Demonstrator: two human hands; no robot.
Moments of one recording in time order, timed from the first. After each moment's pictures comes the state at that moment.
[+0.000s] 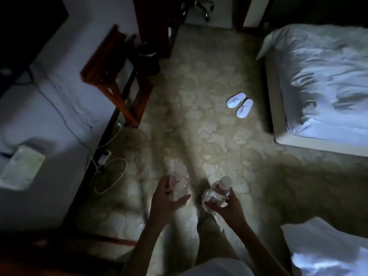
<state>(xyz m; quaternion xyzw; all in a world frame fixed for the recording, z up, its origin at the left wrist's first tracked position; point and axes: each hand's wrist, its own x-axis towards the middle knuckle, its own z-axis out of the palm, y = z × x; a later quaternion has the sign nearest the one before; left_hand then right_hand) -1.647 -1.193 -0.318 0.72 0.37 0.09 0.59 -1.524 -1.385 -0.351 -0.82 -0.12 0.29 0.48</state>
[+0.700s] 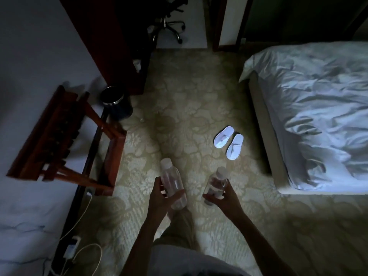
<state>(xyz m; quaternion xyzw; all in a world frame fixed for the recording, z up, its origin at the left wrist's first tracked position) -1.132 -0.978 -0.334 0.70 0.38 0.05 0.60 -1.025 -1.187 -0.348 -0.81 -0.09 0.27 0.52</state>
